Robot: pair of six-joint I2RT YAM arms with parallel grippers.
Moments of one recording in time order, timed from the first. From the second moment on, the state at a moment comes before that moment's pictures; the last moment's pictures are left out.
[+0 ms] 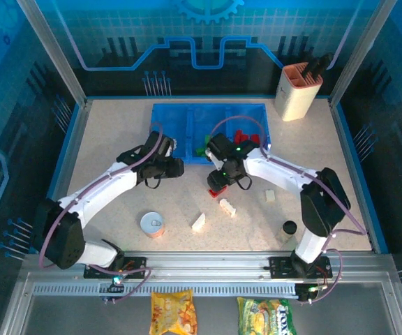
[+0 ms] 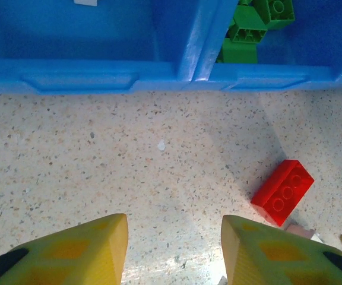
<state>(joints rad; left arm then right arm) -0.47 1.39 1.02 -0.61 0.02 -0.56 0.72 1.75 1.35 -0.91 0.03 0.15</state>
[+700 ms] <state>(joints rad) -0.47 1.36 0.99 -0.60 0.04 -0.56 0.75 1.97 1.43 -0.95 0.05 0.14</state>
